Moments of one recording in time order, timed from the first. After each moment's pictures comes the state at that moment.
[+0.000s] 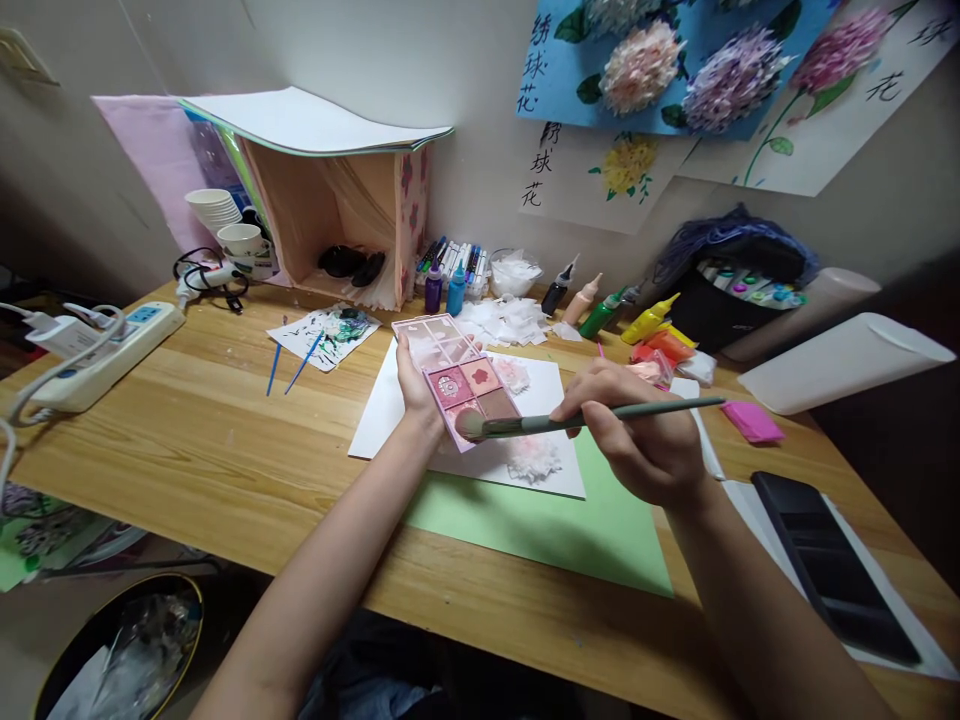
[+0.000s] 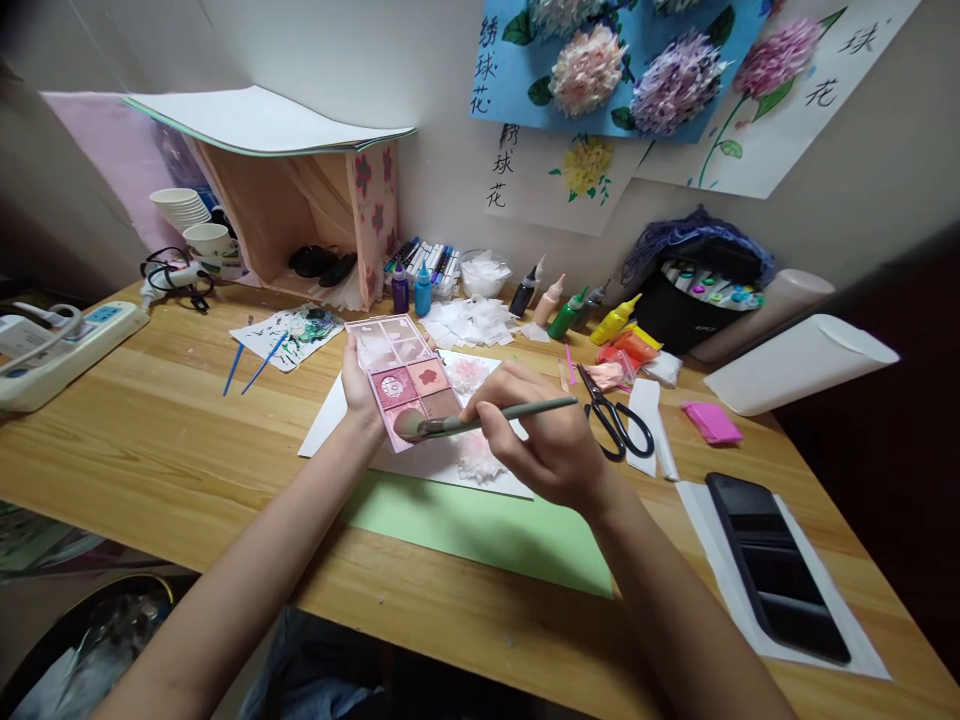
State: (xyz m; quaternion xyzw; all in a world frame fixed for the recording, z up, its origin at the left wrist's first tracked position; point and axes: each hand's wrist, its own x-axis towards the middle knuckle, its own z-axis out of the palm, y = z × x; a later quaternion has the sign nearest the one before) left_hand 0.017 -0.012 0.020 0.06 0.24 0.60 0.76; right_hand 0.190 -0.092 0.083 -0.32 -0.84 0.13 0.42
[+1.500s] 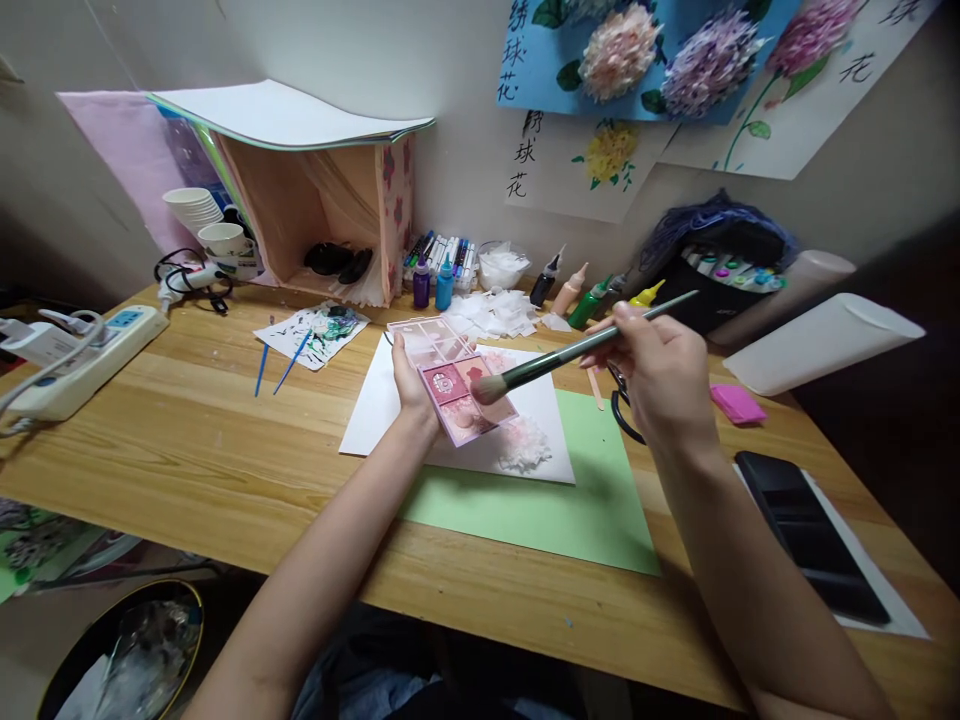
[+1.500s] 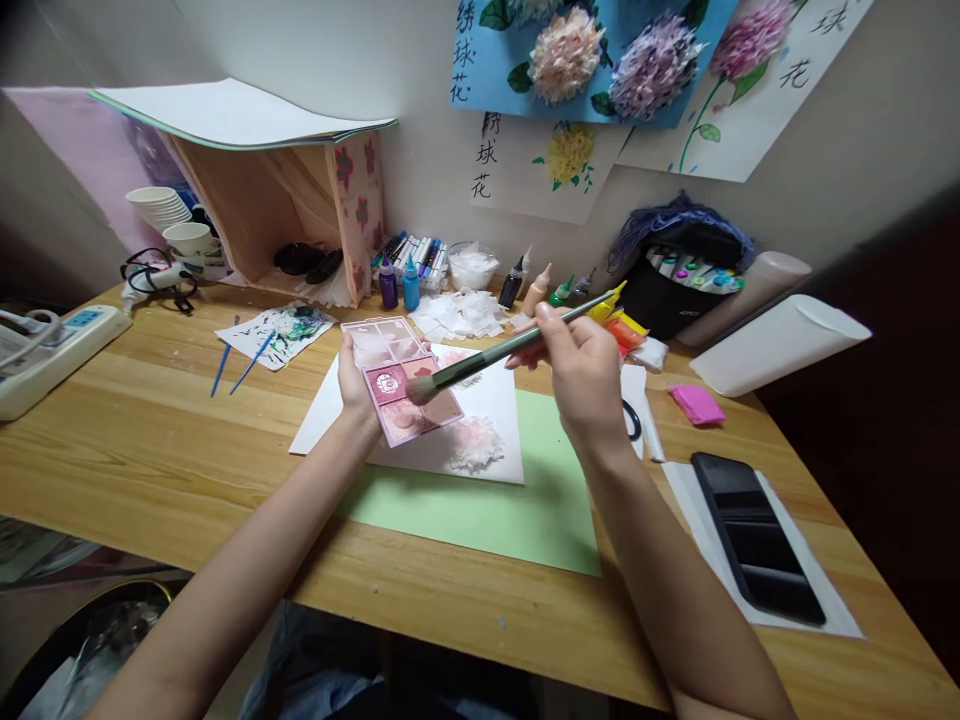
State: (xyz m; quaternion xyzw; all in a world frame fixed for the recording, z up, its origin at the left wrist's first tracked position) left_hand 0.024 -0.013 0.014 0.05 0.25 0.58 0.77; right_hand 0.210 -0.062 0.073 -0.51 -0.54 0.28 0.61
